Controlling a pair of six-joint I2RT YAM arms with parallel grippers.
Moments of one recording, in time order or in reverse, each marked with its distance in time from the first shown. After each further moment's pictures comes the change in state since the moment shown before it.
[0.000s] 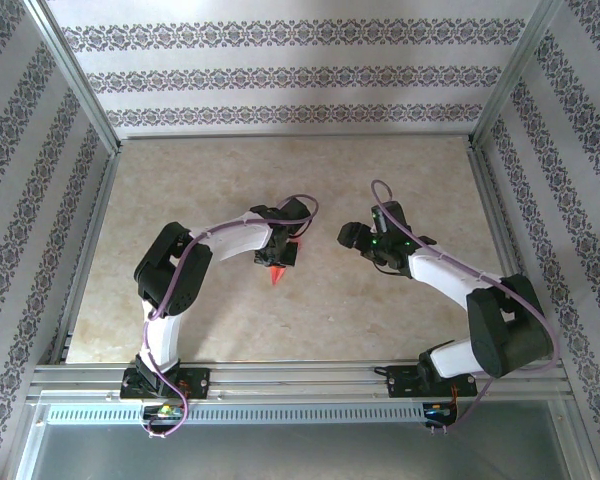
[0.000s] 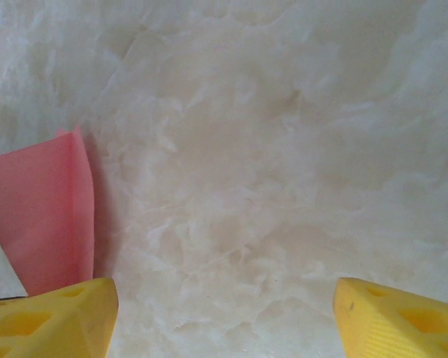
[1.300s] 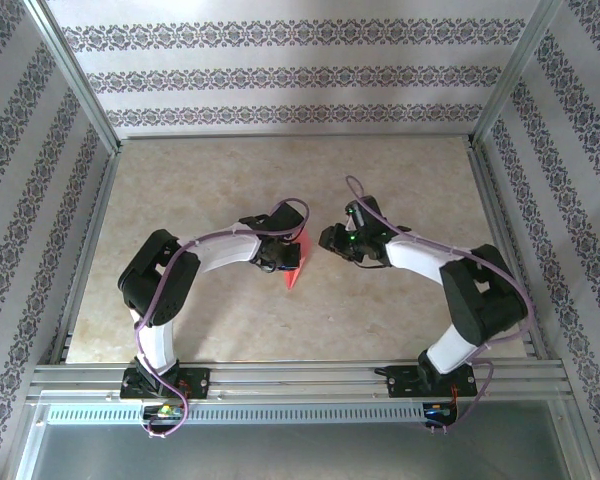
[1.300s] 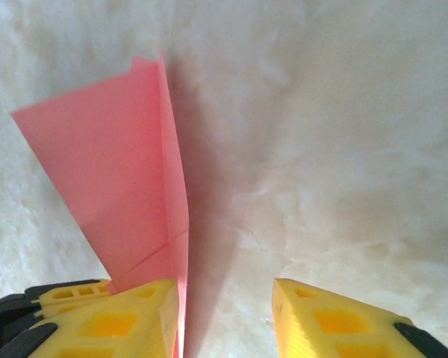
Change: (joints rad) left arm -0.001 -0.109 -0.178 0.245 0.178 -0.105; right arm 0.082 0.192 0.120 0.046 -0.171 0.043
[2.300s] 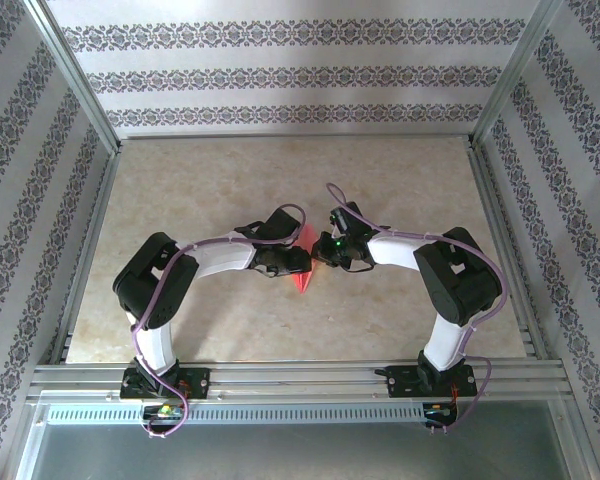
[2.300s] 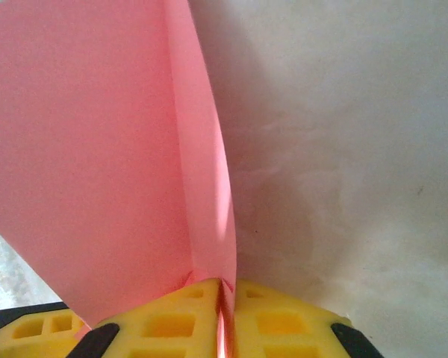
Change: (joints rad) left arm 0.001 -0.031 -0.132 0.245 0.179 -0.089; right arm 0.072 0.183 0.064 0.011 -0.048 0.031
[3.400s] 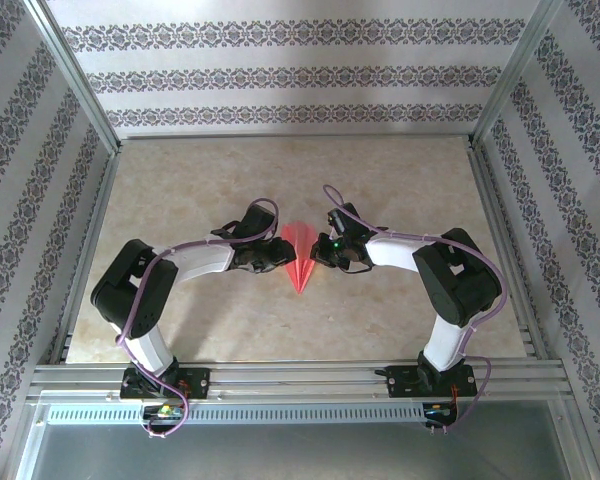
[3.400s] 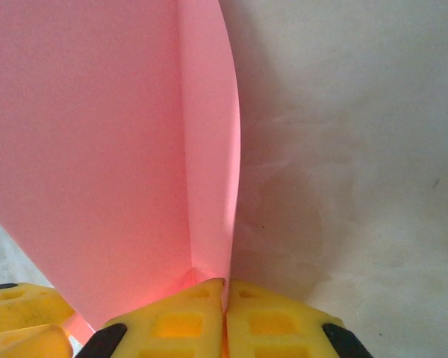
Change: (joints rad) left arm 0.101 -0.117 -0.134 0.123 0.046 -0.161; right arm 0.019 -0.003 0.000 -0.002 0.034 -0.005
